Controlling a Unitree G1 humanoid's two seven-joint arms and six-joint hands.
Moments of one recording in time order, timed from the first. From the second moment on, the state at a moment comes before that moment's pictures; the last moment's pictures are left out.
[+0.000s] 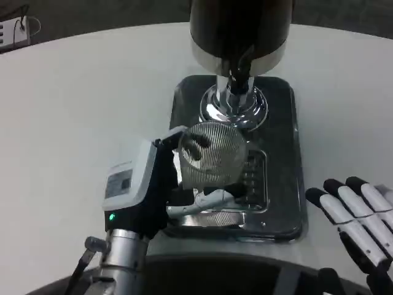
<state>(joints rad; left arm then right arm) -0.48 0.19 -0.14 0.35 0.76 -0.31 0.48 0.52 -0.35 -0.22 -0.71 -0.95 -0.44 -0.20</state>
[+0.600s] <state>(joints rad) -0.68 0.16 -0.25 0.62 0.75 -0.31 0.63 0.53 -0.35 -0.25 -0.71 -0.93 -0.45 -0.20</state>
